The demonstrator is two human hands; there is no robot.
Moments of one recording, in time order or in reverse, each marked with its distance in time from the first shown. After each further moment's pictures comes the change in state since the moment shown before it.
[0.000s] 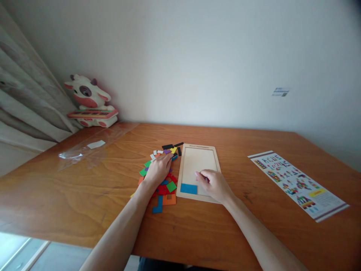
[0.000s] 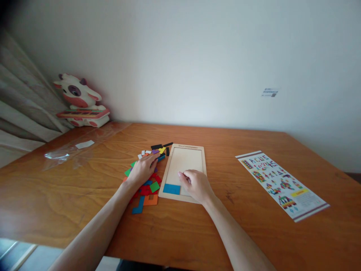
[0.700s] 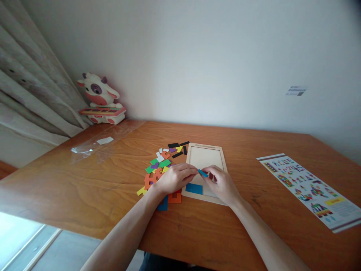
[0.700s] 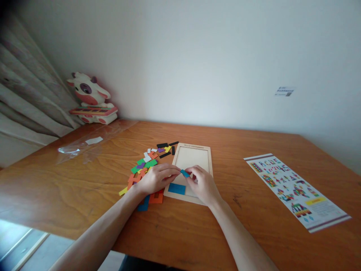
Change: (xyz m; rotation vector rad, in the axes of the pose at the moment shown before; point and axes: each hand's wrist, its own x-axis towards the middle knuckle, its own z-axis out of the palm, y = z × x) left_hand -0.012 0.046 -0.012 -0.452 -0.031 0.450; right_hand 0.000 0.005 0.003 0.137 0.068 -0.053
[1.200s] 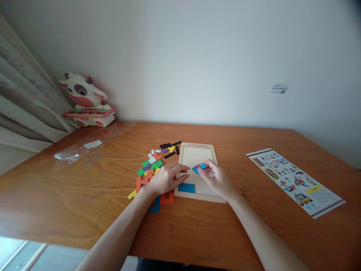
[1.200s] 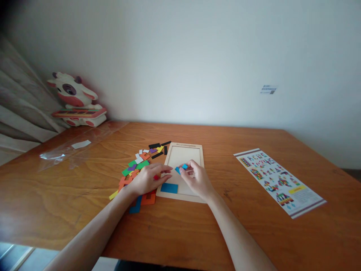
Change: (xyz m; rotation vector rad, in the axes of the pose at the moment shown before) left_hand 0.000 -0.002 0.000 0.005 -0.006 -0.144; right_hand 0.004 -0.003 -0.010 0.413 0.036 0.188
